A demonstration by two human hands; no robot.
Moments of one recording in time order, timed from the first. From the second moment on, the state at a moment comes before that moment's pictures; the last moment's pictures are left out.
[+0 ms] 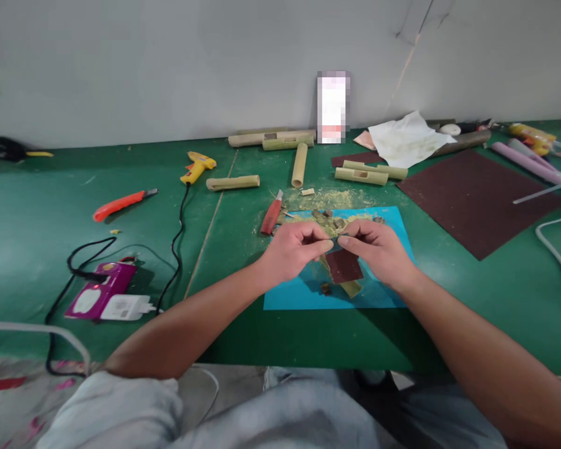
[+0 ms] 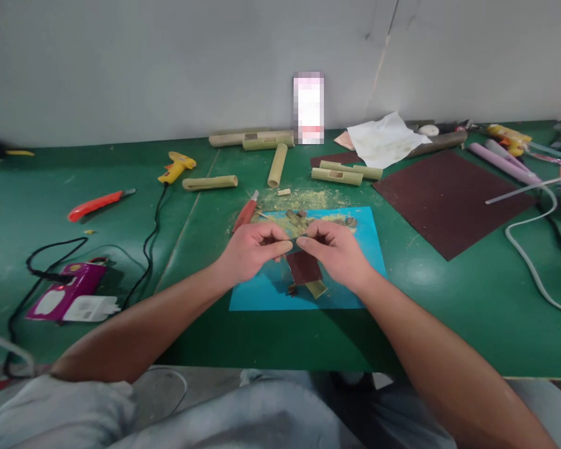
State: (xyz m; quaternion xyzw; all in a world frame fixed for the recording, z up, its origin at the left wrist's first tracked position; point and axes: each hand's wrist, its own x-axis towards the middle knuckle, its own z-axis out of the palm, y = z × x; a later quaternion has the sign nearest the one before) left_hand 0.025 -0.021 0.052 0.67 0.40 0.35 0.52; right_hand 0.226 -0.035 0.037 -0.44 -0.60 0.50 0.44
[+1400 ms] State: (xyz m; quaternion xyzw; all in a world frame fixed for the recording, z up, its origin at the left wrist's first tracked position) left_hand 0.028 -0.030 0.051 0.71 0.37 0.35 0.49; right_hand 0.220 -0.043 0.047 -0.39 -0.62 0.55 0.40
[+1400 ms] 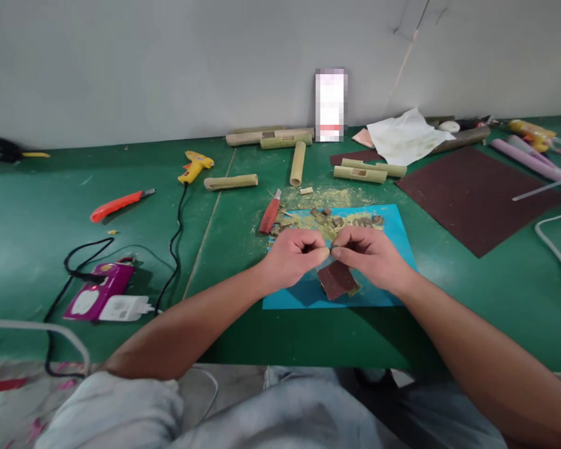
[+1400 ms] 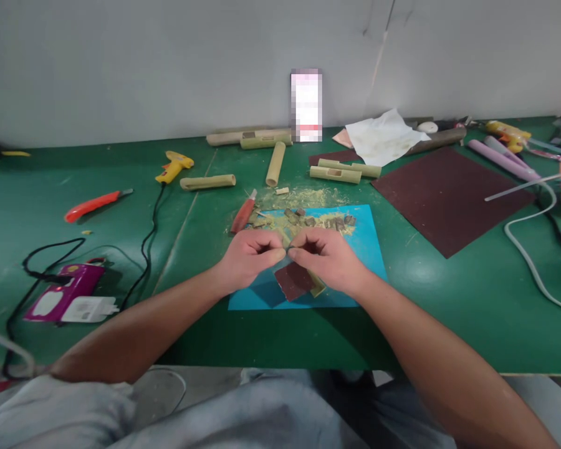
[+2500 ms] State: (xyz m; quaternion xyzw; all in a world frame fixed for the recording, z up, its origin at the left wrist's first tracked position) left_hand 0.027 -0.034 0.048 0.72 0.37 0.39 0.45; right_hand 0.220 -0.042 0.047 -0.41 -0.57 0.55 0.46
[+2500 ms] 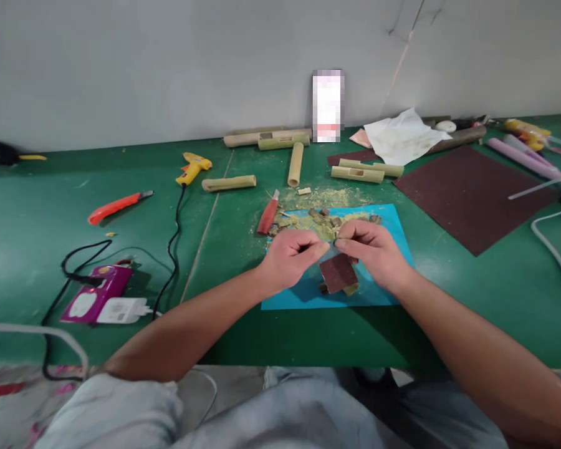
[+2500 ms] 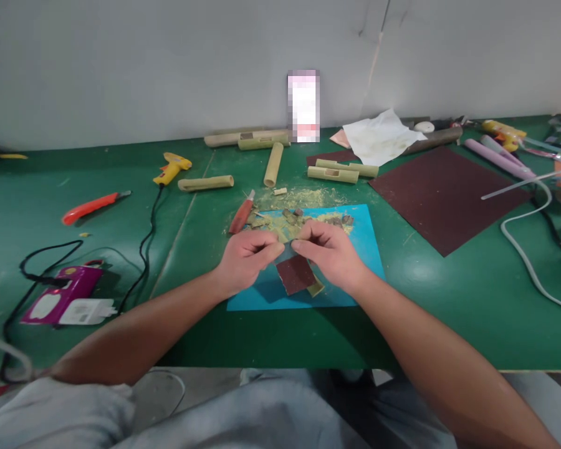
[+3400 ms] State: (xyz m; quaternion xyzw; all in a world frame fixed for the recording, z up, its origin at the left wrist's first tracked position) left_hand 0.024 -0.020 0.036 0.62 0.44 0.50 0.41; right_hand 0.220 -0.040 0.041 -0.48 -0.57 0.54 0.39
